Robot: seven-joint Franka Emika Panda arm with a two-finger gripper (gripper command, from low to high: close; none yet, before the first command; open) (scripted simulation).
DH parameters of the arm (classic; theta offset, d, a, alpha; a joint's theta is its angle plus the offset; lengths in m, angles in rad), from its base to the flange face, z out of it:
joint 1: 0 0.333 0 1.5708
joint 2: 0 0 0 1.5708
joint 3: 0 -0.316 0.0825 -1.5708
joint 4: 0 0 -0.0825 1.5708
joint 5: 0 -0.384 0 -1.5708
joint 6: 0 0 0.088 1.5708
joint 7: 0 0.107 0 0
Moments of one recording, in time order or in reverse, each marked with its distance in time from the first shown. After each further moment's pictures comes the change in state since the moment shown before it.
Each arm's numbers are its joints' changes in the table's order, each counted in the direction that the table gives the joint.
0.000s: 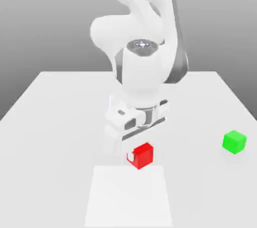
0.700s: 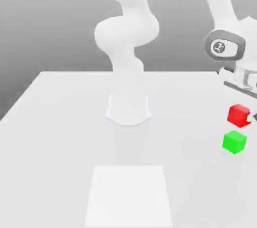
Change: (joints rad) arm 0.554 -0.159 -0.280 0.152 0.063 0.002 -0.384
